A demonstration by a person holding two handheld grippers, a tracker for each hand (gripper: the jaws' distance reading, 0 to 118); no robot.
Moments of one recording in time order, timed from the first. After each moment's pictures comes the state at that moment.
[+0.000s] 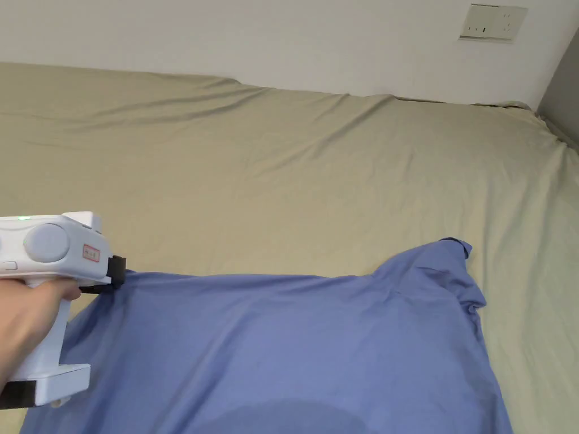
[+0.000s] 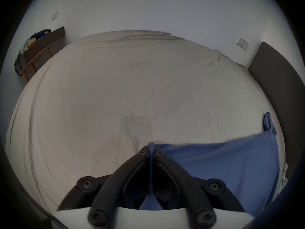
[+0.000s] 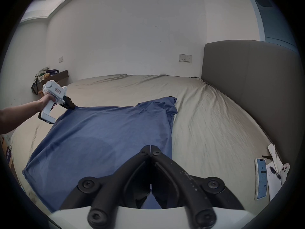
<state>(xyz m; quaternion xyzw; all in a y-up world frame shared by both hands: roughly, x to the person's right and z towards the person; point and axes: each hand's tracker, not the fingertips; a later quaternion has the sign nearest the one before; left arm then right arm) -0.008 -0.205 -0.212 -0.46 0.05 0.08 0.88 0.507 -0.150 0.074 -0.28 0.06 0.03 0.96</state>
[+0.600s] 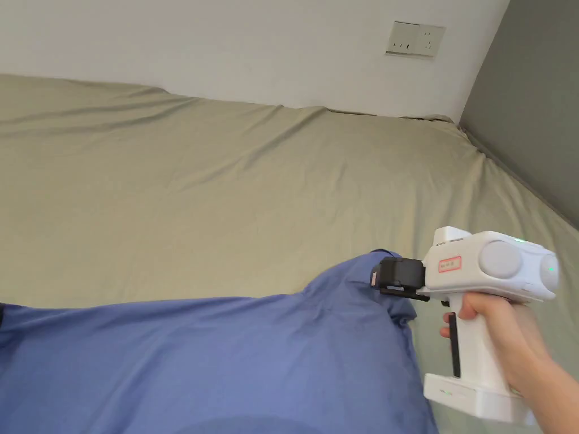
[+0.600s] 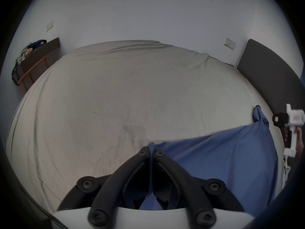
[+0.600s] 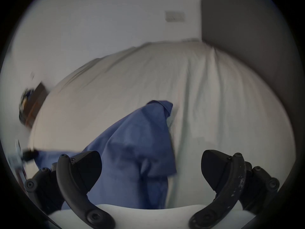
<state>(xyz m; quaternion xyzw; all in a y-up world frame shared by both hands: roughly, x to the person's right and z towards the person) -0.005 -0.190 -0.178 -0.42 0.02 0.06 0.91 0.575 -0.200 -0.287 -0.47 0.02 -0.12 0.88</state>
